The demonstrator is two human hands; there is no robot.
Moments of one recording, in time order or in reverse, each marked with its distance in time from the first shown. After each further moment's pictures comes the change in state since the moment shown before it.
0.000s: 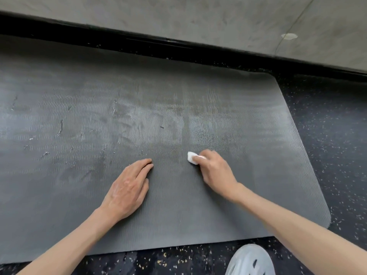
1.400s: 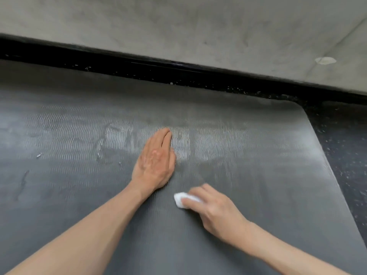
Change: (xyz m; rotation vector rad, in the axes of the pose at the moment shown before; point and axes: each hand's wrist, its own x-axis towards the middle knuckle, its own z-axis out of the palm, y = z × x) left_hand 0.229 -0.040 0.033 -0.026 0.113 -0.240; right_hand 0.087 0.034 0.001 0.041 -0.126 -0.309
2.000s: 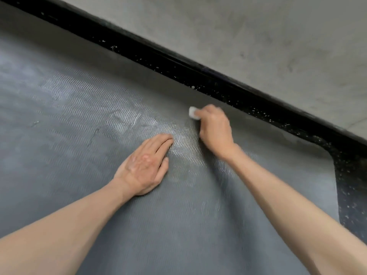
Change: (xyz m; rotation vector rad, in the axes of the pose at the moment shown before) left_hand -0.002 0.003 -0.009 0.057 -0.042 -0.013; right_hand 0.188 0.143 -0.034 -0.123 0.157 0.176
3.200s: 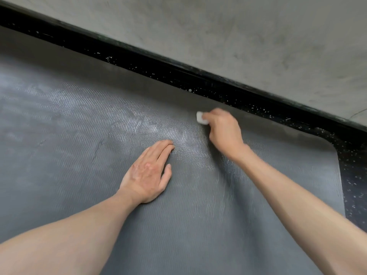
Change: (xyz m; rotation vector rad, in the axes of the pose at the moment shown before) left_hand 0.004 0.003 -0.005 -0.017 -0.062 -0.041; right_hand -0.002 0.019 -0.018 -0.016 -0.090 0.087
